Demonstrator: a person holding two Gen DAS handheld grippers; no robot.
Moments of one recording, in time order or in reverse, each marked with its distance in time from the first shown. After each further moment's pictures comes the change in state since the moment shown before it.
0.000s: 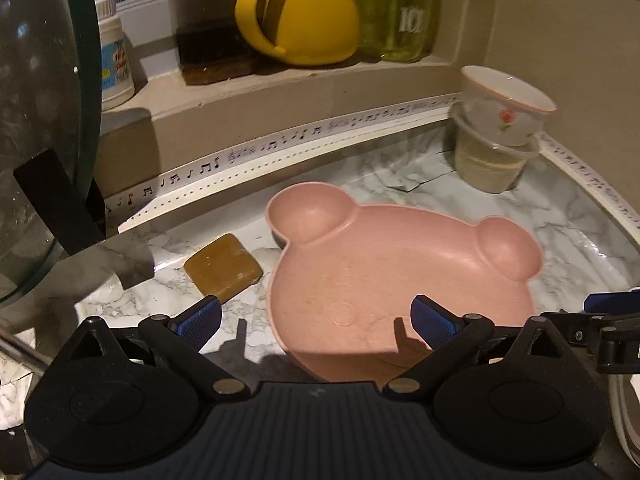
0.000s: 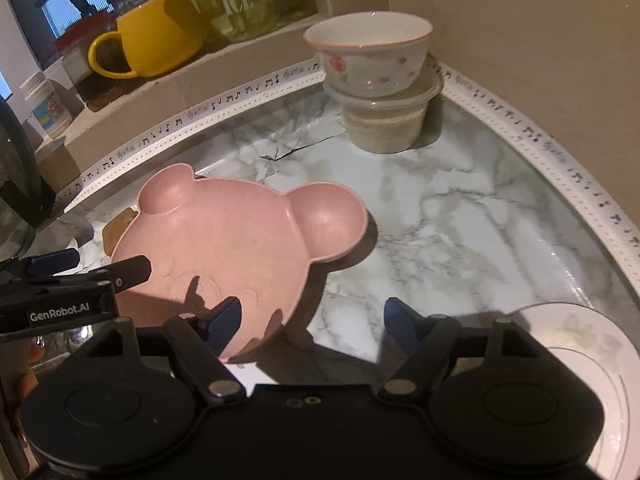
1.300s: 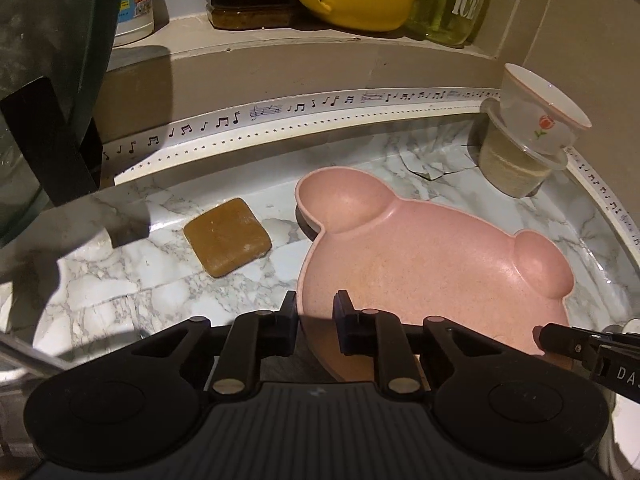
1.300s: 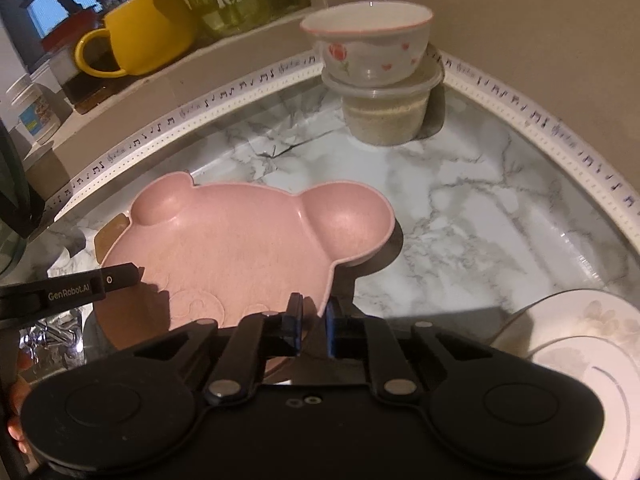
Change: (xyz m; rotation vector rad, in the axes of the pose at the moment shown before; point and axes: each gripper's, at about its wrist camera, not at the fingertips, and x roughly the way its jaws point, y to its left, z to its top) left arm 0.014 0.014 0.003 -0.143 0.099 -0.034; right arm 0.002 0.003 -0.007 0.027 -0.031 -0.022
